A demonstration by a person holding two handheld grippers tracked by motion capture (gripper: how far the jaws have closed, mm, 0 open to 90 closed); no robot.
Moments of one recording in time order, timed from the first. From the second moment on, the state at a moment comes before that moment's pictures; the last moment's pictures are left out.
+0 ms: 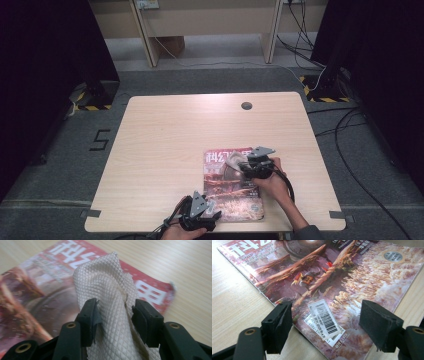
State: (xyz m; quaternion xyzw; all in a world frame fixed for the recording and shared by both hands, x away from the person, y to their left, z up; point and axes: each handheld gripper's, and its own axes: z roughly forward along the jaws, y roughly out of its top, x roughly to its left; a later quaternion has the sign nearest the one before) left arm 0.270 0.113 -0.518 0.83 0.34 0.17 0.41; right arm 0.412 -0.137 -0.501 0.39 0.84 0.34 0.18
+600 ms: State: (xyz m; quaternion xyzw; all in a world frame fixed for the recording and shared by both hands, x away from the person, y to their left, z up) left arm 0.271 0.113 -0.518 0.83 0.35 0.16 0.41; right arm 0.381 -0.137 -0.501 0.36 0.85 0.35 0.16
